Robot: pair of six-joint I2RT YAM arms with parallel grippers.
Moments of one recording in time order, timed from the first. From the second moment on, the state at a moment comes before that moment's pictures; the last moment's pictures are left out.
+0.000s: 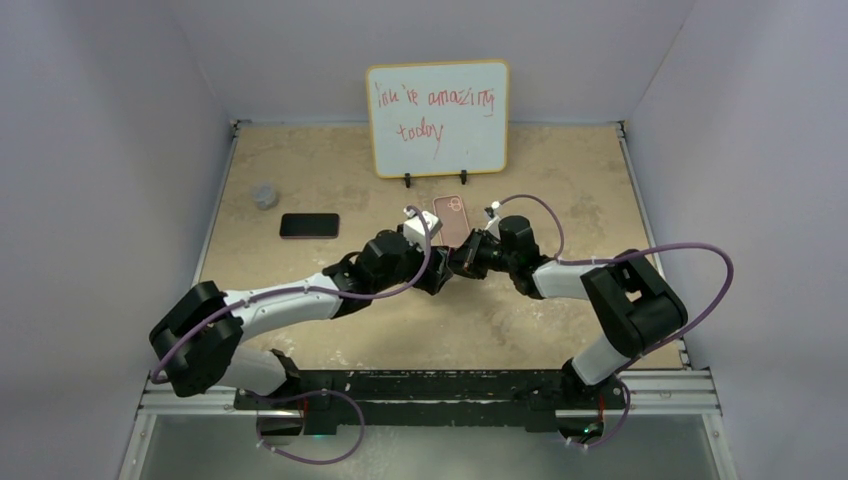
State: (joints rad) left arm -0.90 1.37 0.71 0.24 -0.04 -0.29; right arm 0.48 1.60 0.56 0.50 -0.54 1.04
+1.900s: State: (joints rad) left arm -0.95 1.44 0.78 0.13 -0.27 -0.18; right arm 0.50 1.60 0.57 0.52 -0.54 1.05
